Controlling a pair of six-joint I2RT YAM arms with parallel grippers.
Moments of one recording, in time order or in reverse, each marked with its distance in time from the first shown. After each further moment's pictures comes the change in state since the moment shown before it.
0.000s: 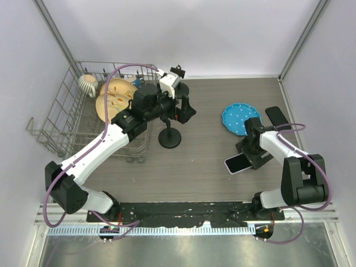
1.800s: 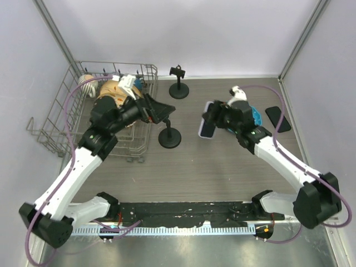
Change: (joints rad) left arm 0.176 -0.326 -0.226 0.154 0.217 -0.418; right arm 0.311 -0.223 0.061 0.687 -0.208 -0.578
